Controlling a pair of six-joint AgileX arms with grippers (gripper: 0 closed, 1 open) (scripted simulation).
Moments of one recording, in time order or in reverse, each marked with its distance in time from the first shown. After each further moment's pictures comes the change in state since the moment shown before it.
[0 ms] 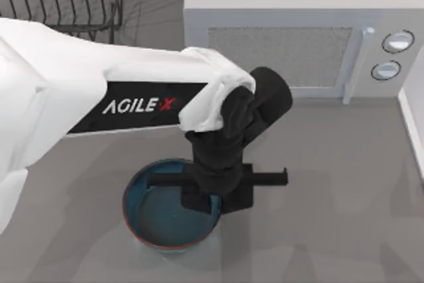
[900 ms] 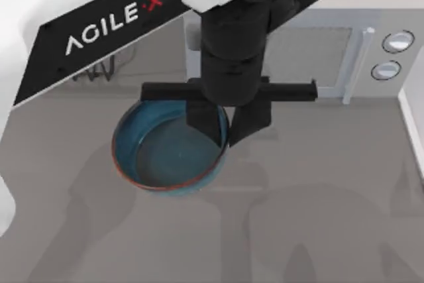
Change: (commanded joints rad) left arm -0.011 -0.004 0.620 -0.648 0.000 -0.012; right arm 0.000 0.000 0.000 0.000 0.000 0.000
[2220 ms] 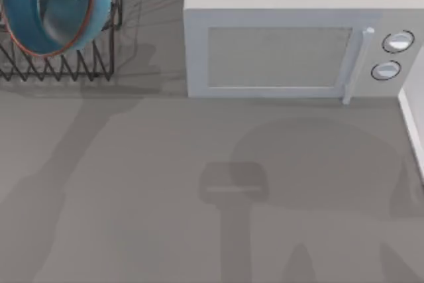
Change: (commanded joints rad) left arm 0.442 -0.516 -0.293 0.484 0.065 0.360; right arm 0.000 0.000 0.000 0.000 0.000 0.000
